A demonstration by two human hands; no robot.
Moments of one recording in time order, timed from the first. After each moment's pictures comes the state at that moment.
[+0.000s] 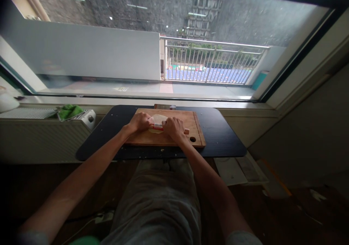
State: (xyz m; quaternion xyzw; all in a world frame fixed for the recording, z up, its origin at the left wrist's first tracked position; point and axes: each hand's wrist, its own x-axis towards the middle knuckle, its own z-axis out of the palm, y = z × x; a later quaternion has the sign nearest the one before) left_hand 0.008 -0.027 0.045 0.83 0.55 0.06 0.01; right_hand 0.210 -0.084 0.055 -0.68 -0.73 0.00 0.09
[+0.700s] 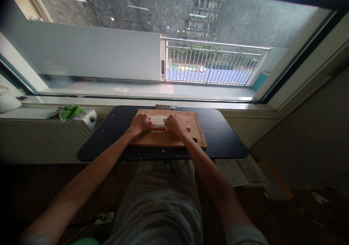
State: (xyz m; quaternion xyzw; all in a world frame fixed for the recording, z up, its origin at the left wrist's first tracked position) left_hand 0.018 -0.043 0.049 0.77 0.63 0.10 0.00; right_hand 0.215 -0.058 0.059 -0.66 -0.74 0.02 0.10
